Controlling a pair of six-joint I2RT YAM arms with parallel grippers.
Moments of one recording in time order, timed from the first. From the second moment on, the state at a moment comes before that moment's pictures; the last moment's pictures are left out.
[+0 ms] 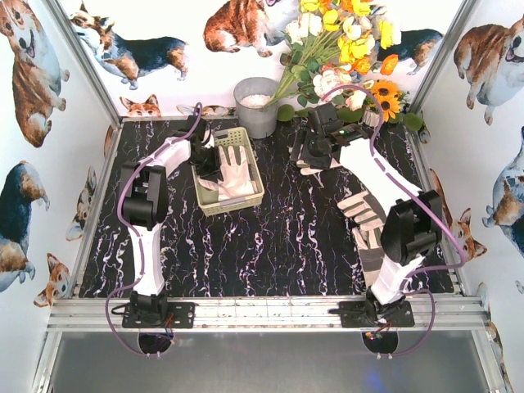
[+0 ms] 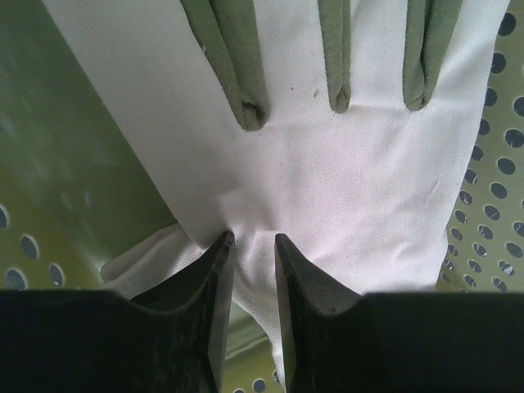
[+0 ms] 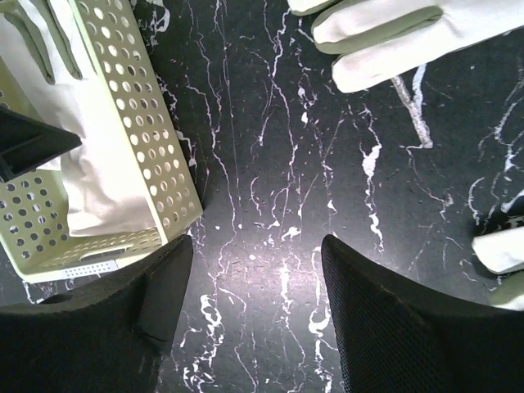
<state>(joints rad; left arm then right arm) -0.17 2.19 1.70 -0.70 0.29 -0.34 0.39 1.76 1.62 -0.76 -0.01 0.57</state>
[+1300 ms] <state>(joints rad) -0.16 1.63 1.50 -0.74 0.05 -0.37 -0.19 1.68 1.22 -0.61 0.07 0.76</state>
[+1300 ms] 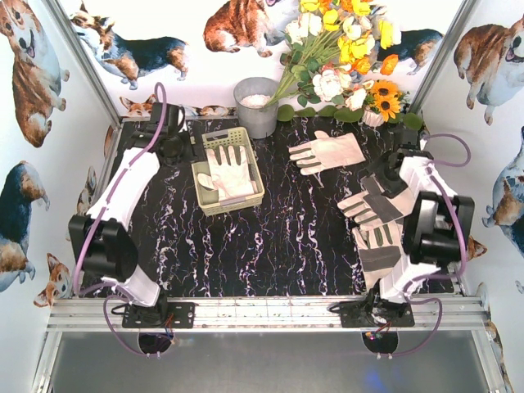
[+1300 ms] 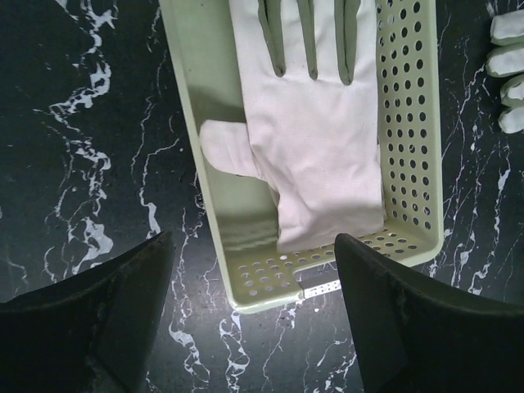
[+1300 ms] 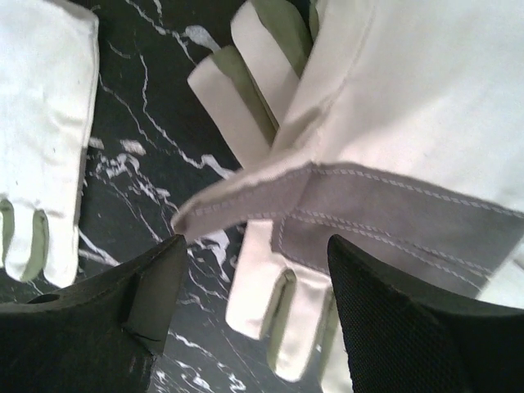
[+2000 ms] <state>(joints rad) -0.16 1.49 1.42 -0.79 -0.03 -0.39 -0.19 1.98 1.48 -0.81 -0.03 0.81</state>
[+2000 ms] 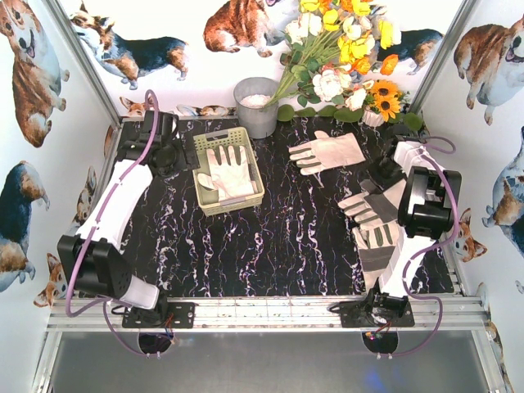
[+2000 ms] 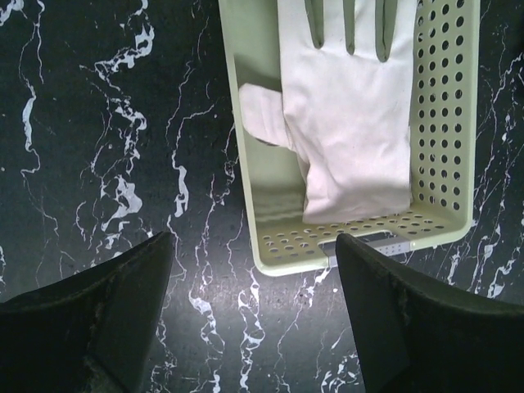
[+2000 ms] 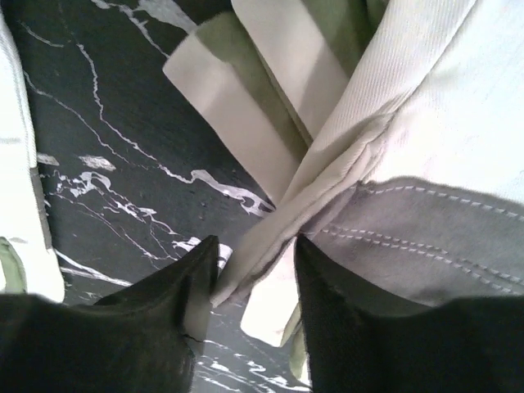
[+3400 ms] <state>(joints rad) -0.96 1.33 1.08 -0.11 0.07 -0.72 0.01 1.07 1.04 -0.68 -0.47 1.43</state>
